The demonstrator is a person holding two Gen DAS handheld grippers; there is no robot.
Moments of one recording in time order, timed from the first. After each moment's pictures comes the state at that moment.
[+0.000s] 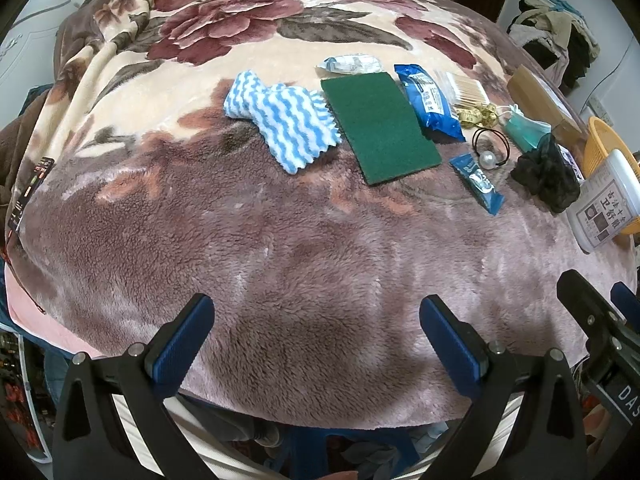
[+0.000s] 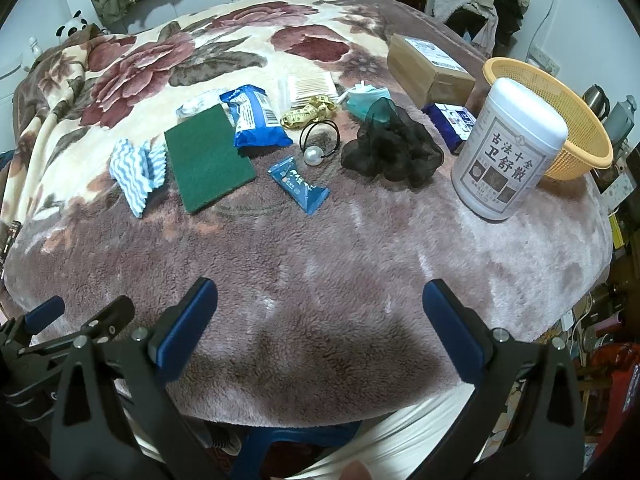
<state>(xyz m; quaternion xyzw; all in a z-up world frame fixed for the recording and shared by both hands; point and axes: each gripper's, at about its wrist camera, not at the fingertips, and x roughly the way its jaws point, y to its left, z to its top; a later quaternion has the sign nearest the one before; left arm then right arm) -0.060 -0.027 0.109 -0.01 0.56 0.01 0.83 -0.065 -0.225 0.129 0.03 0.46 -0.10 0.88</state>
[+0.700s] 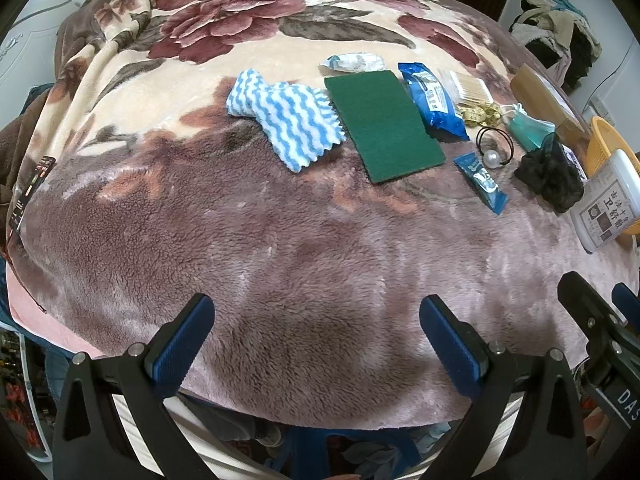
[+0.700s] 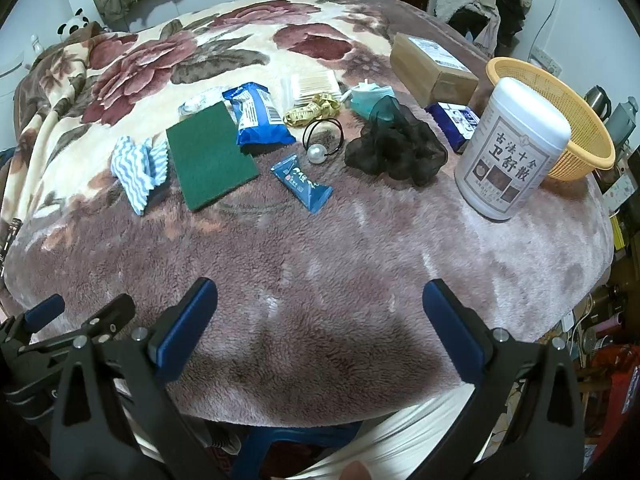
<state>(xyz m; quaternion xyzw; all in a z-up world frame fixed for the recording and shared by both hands) -0.058 -0.023 0.109 -0.01 0.56 0.01 0.83 -0.060 -0.211 0.127 0.02 0.47 -0.10 0.88</state>
